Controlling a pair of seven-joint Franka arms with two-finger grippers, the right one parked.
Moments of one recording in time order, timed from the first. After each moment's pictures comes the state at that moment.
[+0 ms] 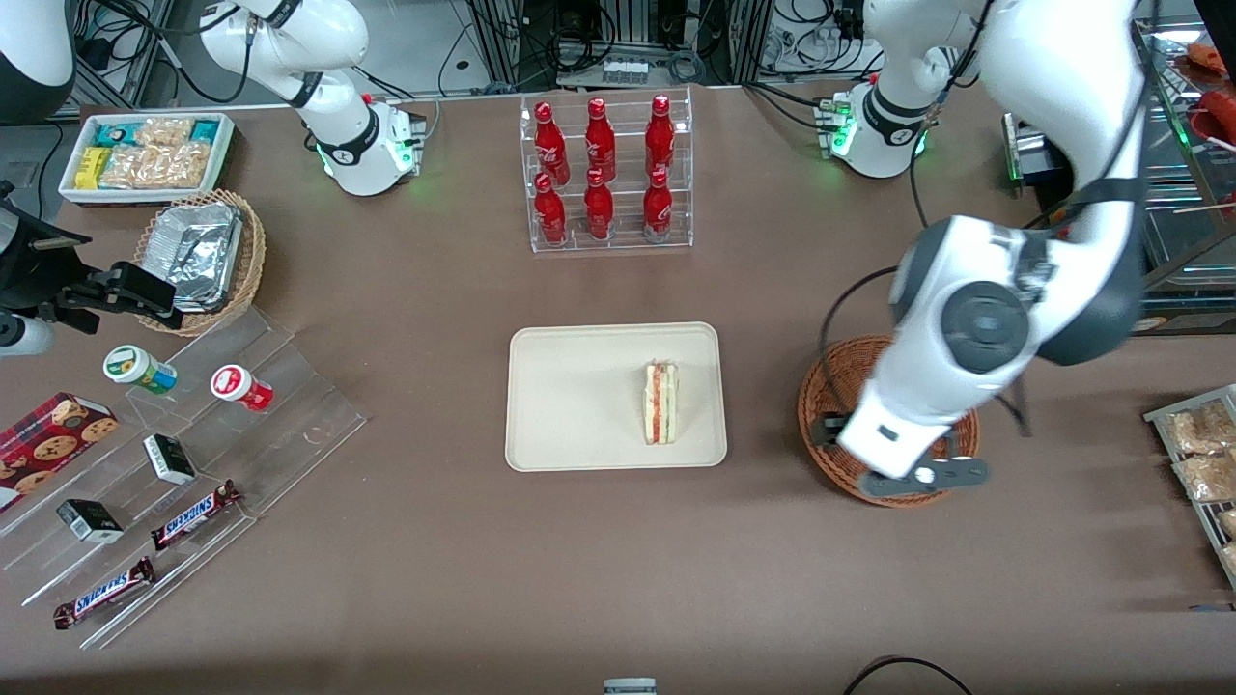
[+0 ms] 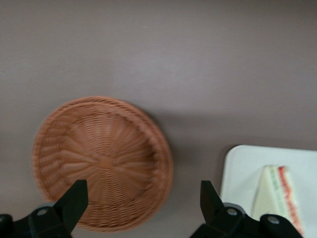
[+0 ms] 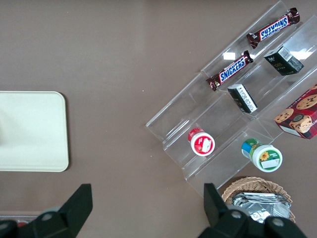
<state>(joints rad) -0.10 0.48 -0.25 -1.35 0.16 1.79 -0.44</state>
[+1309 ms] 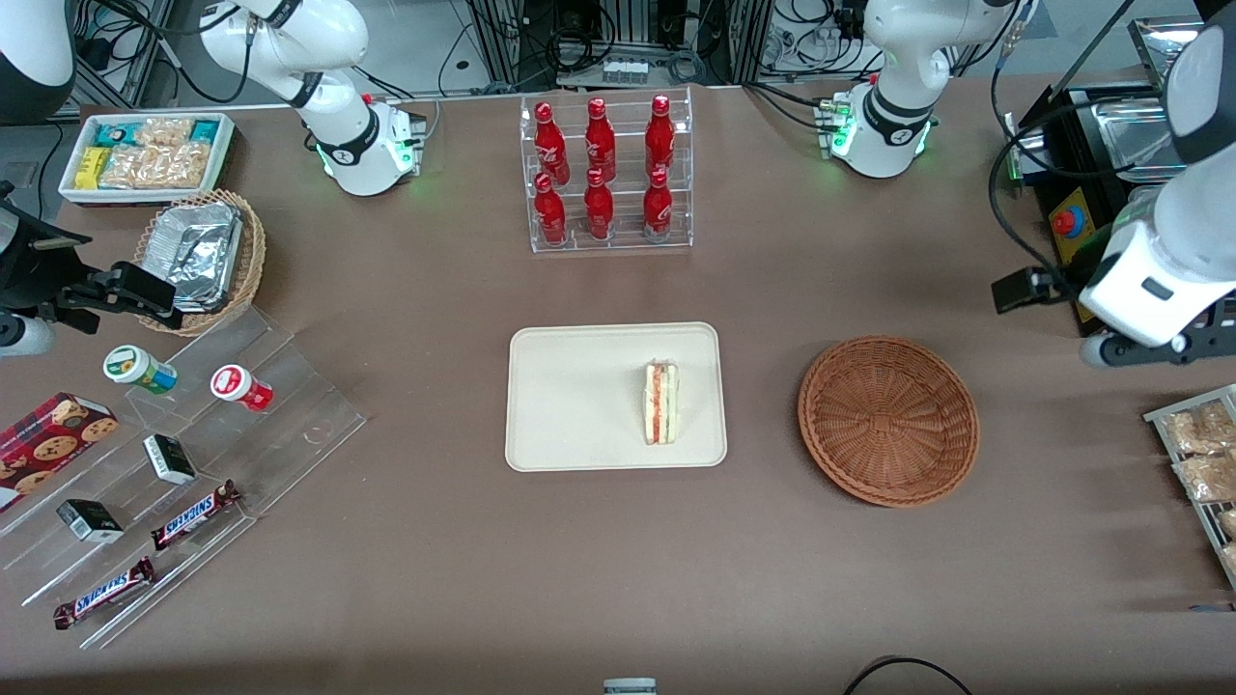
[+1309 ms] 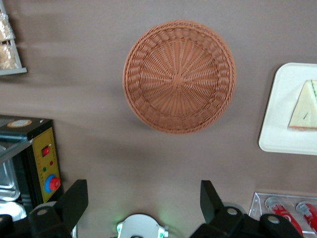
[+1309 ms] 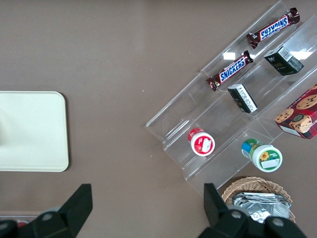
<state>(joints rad) 0.09 0.19 -0.25 -1.33 0.08 1.31 -0.22</state>
